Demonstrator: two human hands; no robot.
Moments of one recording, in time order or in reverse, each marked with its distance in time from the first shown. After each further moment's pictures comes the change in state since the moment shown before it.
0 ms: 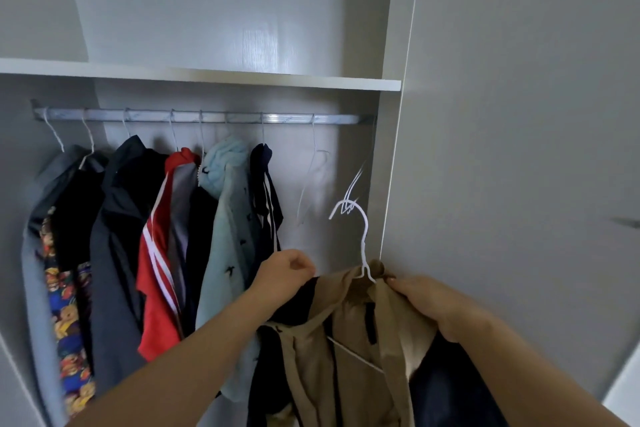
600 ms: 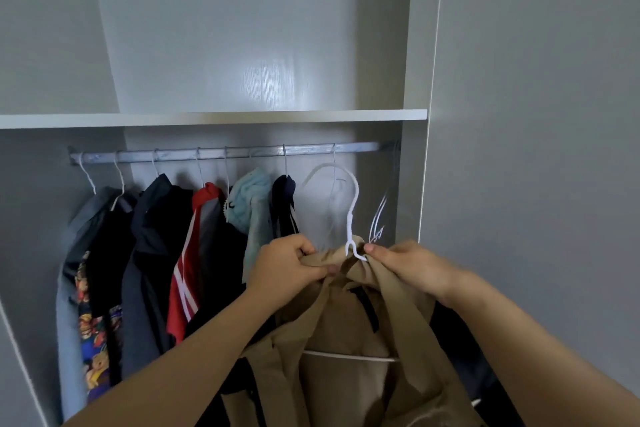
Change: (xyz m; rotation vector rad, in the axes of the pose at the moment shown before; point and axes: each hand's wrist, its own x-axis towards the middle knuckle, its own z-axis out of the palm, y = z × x) left_hand 0.011 0.032 -0.079 0.210 0.233 0.282; right_hand 0.025 -0.094 0.026 -0.153 -0.010 -0.395
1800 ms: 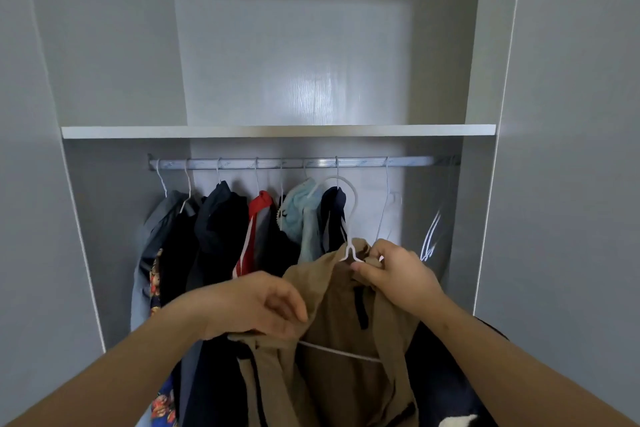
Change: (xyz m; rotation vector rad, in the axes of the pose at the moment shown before) left_hand -0.047 -0.027 -0.129 -0.127 -0.696 -0.216; right_hand 0.038 -0.037 0.081 -0.293 0.178 -0.294
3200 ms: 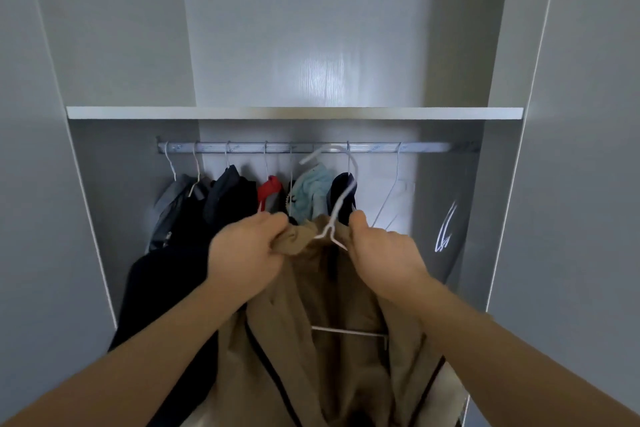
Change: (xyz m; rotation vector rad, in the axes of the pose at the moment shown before) left_hand 0.031 -0.017 -0.008 0.813 1.047 0.342; right_hand 0.005 -0.050 0.010 -0.527 0.022 -0.261
